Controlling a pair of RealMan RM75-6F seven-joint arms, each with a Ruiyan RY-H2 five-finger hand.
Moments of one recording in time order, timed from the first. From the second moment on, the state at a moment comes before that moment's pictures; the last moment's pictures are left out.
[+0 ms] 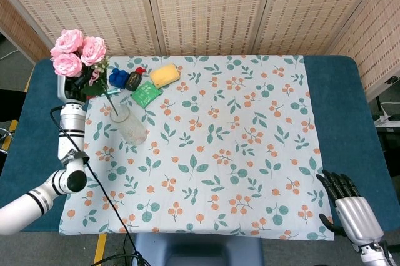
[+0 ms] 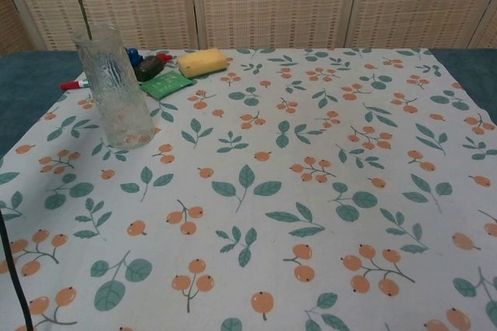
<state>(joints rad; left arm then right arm) -0.78 -1.51 -0.63 -1.20 1.02 1.05 -1.21 0.00 -1.03 -0.11 -1.79 -1.67 1.44 -0.13</state>
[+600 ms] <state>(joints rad) -0.72 -1.61 -0.45 -1.16 1.26 1.12 -1.23 0.00 -1.03 -0.11 -1.79 -1.67 1.43 -0.13</state>
